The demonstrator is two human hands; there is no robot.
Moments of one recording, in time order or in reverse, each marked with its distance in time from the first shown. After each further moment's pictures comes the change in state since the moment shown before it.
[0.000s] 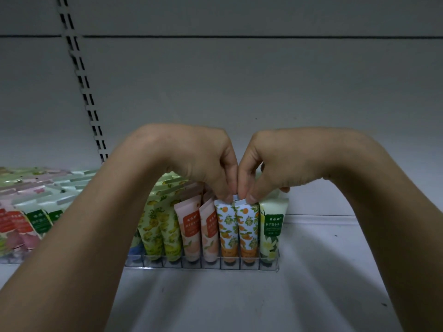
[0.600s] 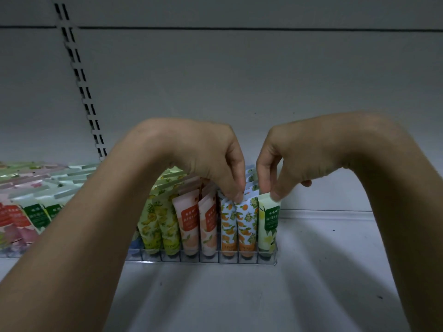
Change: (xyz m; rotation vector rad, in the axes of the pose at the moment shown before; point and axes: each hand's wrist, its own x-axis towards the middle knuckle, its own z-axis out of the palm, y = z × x) left_hand -0.001 0.008 0.001 -0.039 -0.058 0.024; right_hand -0.013 0.006 -0.011 -0.146 -0.127 0.160
